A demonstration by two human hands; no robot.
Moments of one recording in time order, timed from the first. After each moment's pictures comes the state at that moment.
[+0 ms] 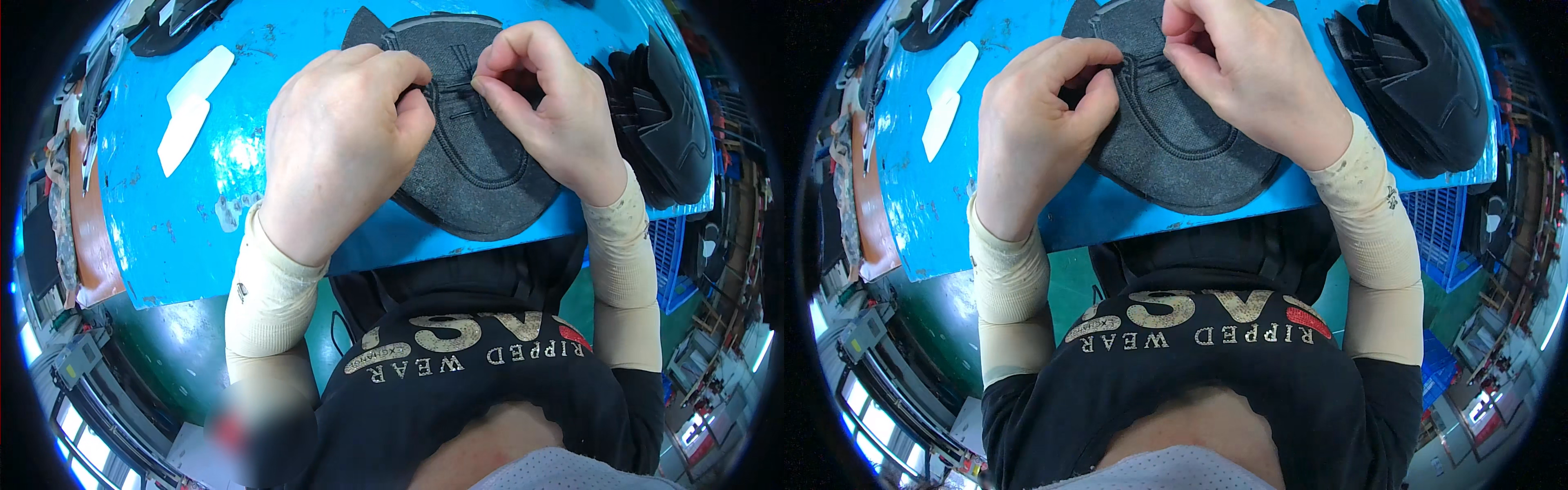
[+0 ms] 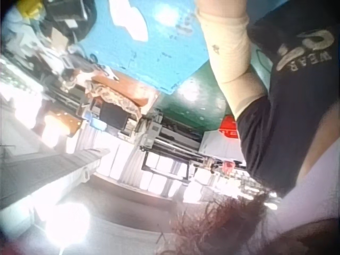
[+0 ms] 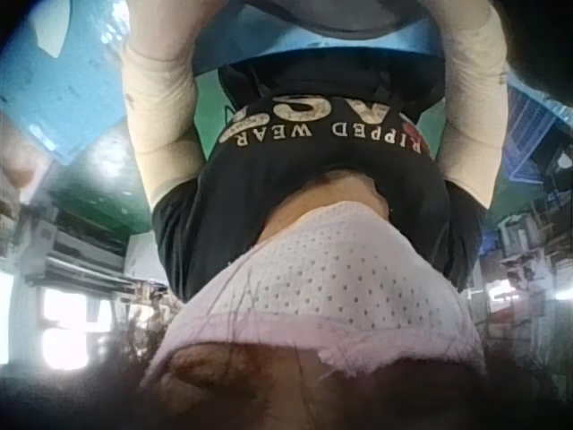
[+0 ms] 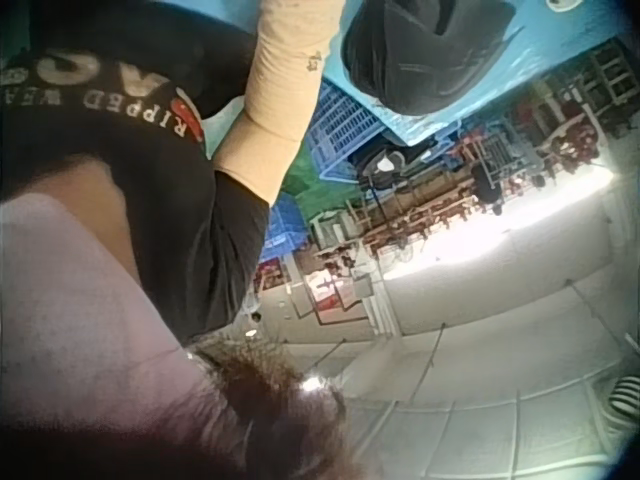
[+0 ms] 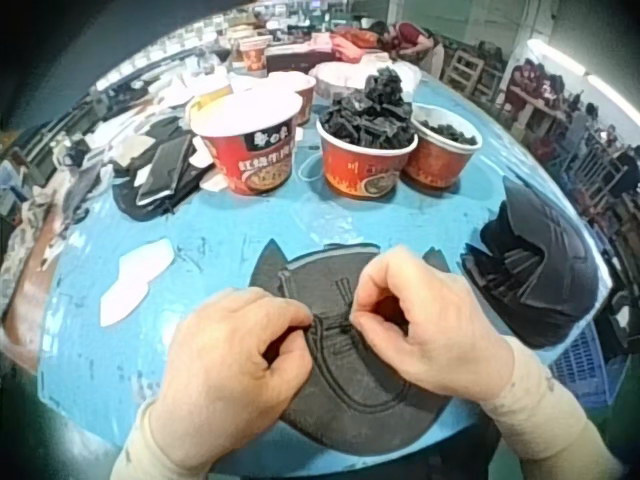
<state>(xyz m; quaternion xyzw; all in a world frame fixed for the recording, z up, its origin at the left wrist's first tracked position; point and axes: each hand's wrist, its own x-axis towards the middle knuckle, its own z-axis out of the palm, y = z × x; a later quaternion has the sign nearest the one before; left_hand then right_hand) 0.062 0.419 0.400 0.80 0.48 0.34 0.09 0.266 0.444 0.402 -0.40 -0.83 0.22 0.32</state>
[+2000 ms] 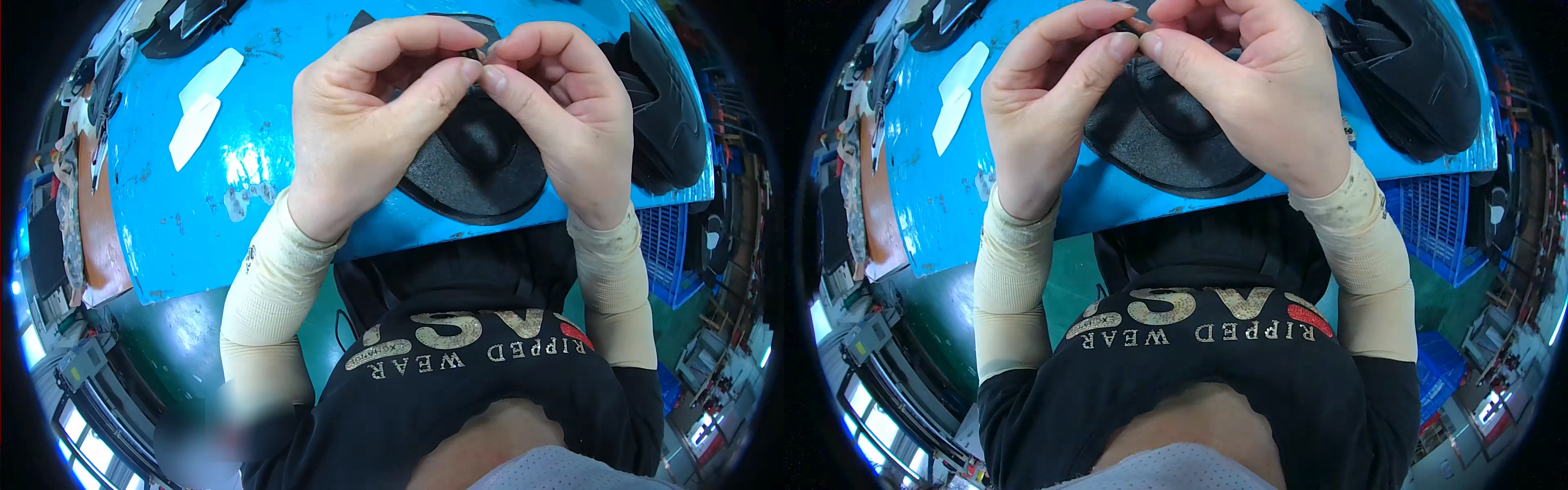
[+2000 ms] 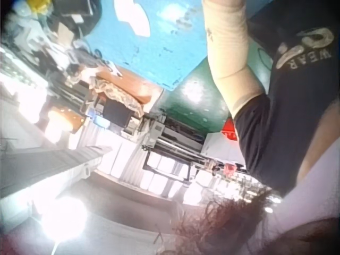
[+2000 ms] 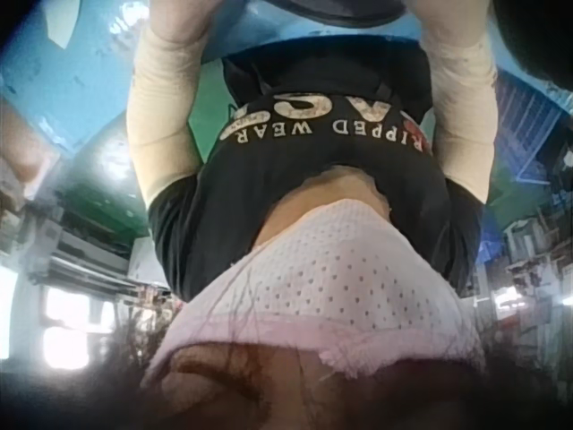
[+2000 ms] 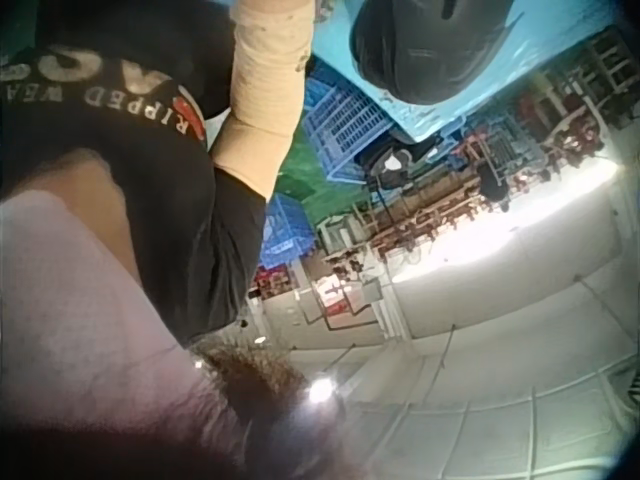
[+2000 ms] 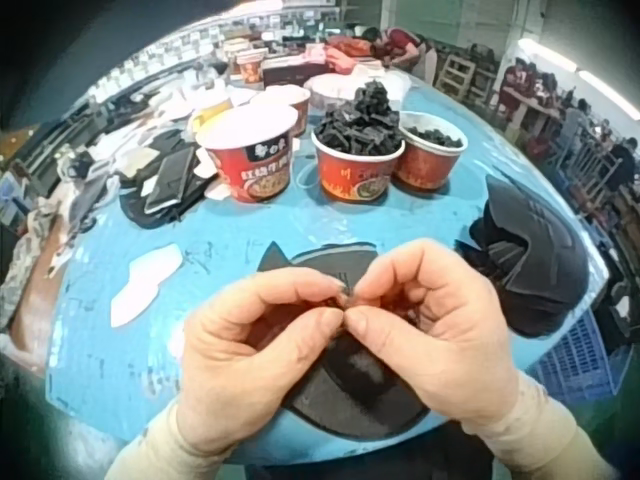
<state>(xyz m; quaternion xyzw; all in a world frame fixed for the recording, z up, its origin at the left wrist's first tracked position) 0.084 0.413 0.397 0.53 0.30 0.60 0.52 0.261 0.417 0.411 -0.39 -0.64 0.48 0.46</state>
